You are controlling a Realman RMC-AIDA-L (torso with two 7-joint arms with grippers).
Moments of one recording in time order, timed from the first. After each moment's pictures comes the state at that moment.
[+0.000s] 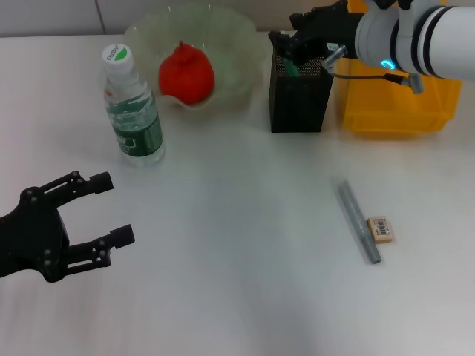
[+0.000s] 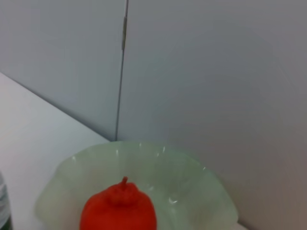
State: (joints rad) left arm -0.19 -1.97 0.94 0.58 1.56 1.78 -1.04; right arm 0.58 2.08 -1.61 -1.14 -2.31 -0.56 2.40
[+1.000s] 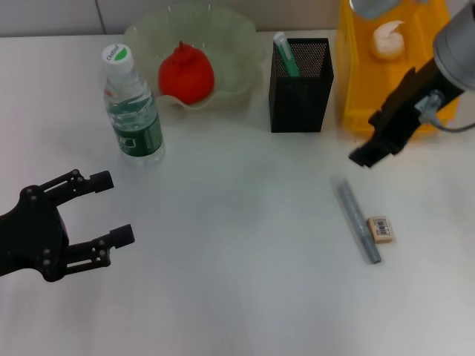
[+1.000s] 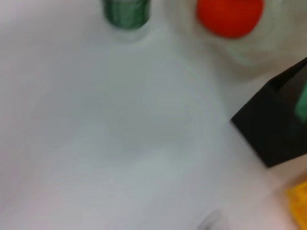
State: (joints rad) left arm -0.20 -1.97 0.94 0.58 1.56 1.79 -1.03; right arm 0.78 2.08 -1.38 -1.59 -2.68 -1.87 2.57
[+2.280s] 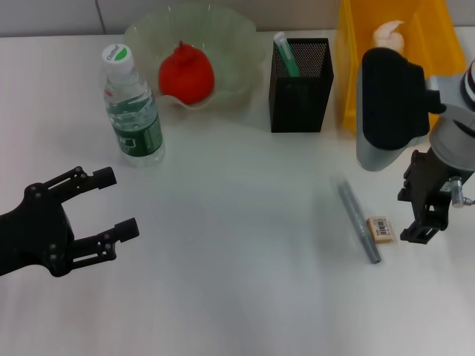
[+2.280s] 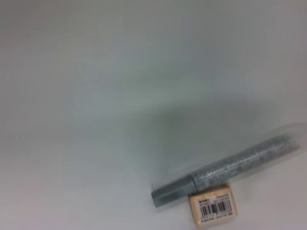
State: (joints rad) left arm -0.20 -1.99 0.92 0.58 1.55 1.77 -1.04; right arm 0.73 2.08 -1.57 -1.32 -2.79 -1.78 2.16
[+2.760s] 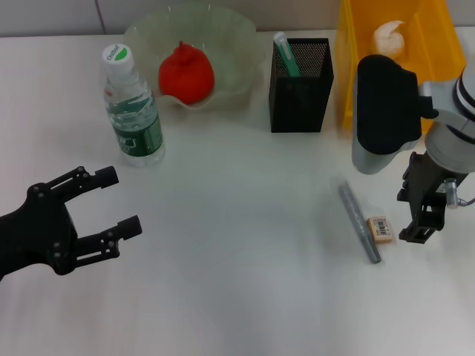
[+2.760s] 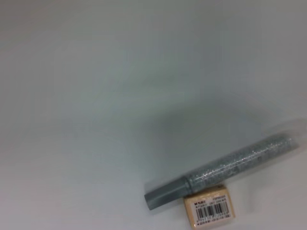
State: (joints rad) left arm -0.20 -1.99 0.92 0.58 1.55 1.76 -1.04; right arm 0.74 2.08 -1.59 -1.25 -2.80 -1.73 2.17
